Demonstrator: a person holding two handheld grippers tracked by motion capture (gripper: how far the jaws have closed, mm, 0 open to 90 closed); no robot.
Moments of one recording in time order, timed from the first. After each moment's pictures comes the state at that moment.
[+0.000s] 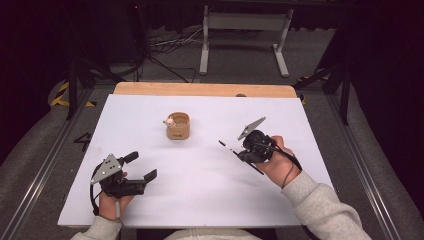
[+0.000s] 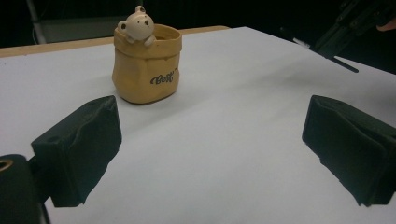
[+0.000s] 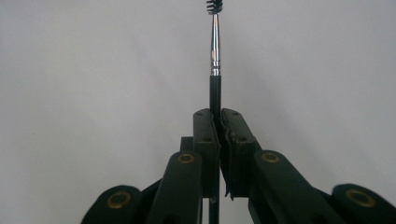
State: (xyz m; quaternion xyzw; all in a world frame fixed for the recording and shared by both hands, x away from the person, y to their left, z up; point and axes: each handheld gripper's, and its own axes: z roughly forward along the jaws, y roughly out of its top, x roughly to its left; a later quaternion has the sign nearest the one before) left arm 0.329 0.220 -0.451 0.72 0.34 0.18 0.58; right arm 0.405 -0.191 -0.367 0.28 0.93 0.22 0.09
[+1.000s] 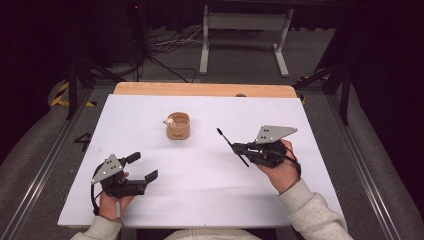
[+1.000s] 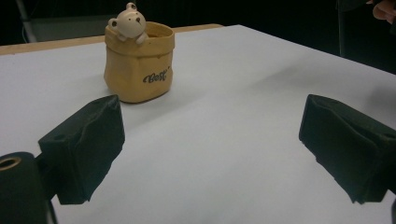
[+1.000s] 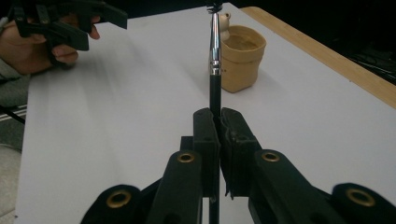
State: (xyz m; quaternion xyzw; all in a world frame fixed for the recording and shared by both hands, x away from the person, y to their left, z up) left arm 0.330 0.220 -0.452 0.72 0.33 0.17 0.58; right arm 0.376 -0.214 -0.357 0.19 0.84 0.48 0.14
